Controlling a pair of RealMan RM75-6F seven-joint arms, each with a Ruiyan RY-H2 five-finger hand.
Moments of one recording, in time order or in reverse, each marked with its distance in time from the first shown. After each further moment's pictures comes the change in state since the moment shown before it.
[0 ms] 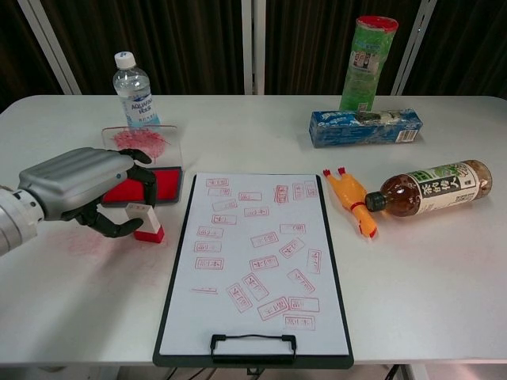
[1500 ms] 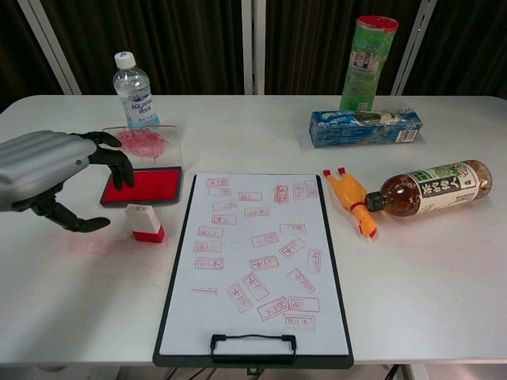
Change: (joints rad) left arm 0.078 0.098 -0.012 -0.107 0.069 0.037 0.041; right arm 0.005 0.020 -0.001 -0.040 -0.023 0.025 -0.013
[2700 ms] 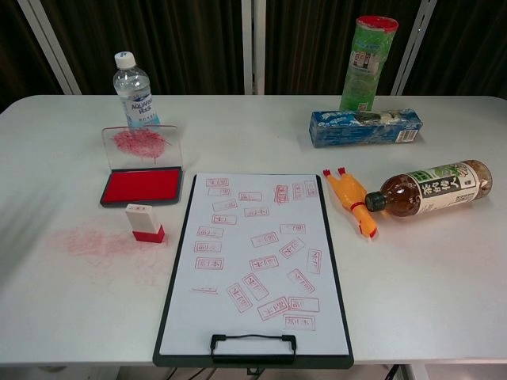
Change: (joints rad) left arm 0.254 0.423 0.084 -0.052 0.163 0.277 -0.333; right arm 0.011 -0.040 -0.001 0.019 -0.004 -0.008 0.009
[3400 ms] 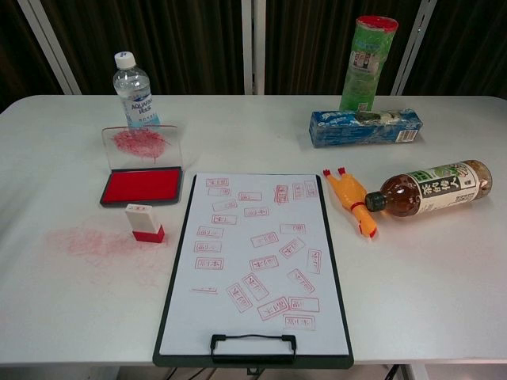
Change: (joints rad) left arm 0.058 -0.046 -0.042 0.191 -0.061 0.116 -0.146; right arm 0.005 -0.016 -0.005 -0.011 -0.007 -0.003 -0.022
